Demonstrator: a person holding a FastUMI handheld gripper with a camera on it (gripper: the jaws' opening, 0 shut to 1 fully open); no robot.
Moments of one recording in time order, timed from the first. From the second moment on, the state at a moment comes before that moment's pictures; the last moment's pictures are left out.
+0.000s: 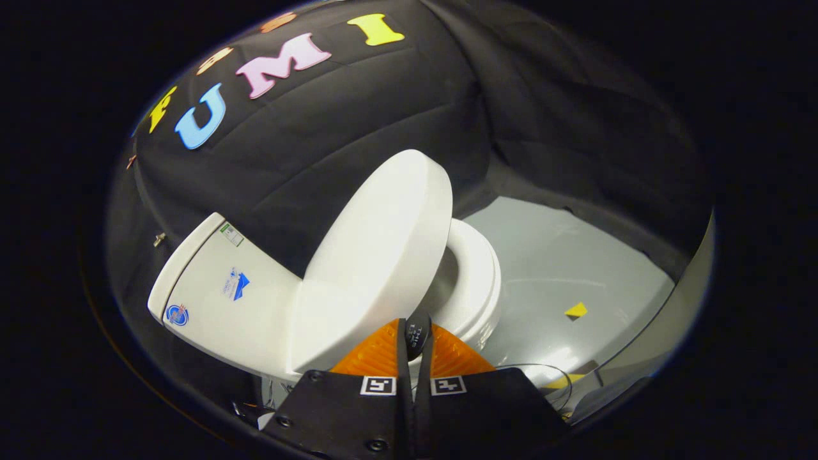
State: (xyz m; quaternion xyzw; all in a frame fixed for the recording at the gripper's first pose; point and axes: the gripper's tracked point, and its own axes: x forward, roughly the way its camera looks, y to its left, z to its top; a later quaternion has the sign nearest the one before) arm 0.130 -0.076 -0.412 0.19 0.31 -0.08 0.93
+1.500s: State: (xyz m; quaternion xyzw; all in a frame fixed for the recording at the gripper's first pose) arm 0.146 0.206 -0.263 0.04 0.17 0.11 0.98
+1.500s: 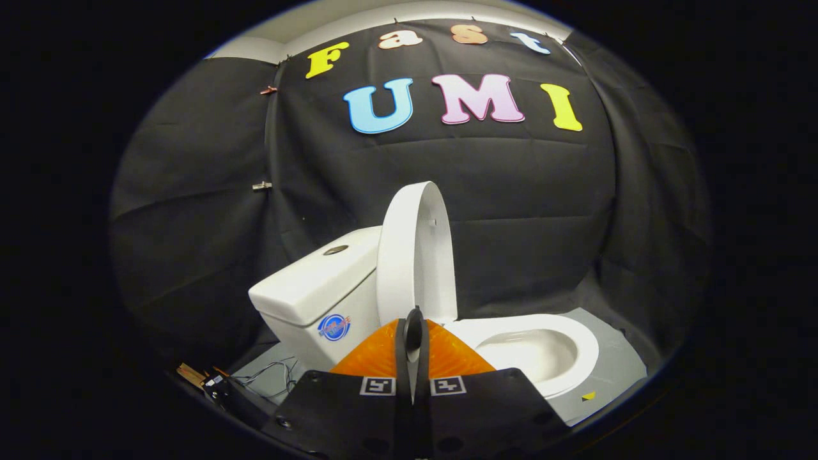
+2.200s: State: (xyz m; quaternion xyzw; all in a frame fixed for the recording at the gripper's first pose) arm 0.143 0.251 -0.270 0.03 0.17 0.14 0.97
